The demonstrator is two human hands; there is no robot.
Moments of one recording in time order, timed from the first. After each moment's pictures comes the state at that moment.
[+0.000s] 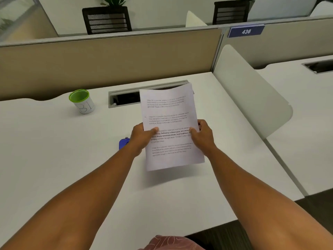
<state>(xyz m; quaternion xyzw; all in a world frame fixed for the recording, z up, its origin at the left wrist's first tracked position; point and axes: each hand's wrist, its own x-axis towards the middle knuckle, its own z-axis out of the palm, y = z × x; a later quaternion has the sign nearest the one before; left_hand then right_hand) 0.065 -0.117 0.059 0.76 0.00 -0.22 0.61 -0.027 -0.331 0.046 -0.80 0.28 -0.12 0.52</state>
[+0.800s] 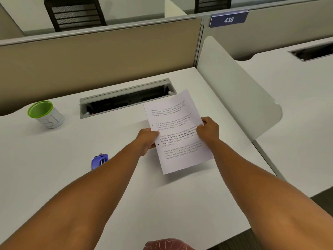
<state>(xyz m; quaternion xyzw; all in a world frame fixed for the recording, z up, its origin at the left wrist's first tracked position) 0.103 -0.239 0.032 0.72 0.08 -0.37 0.58 0.007 -0.447 0.026 -0.79 0.41 -0.10 0.45</state>
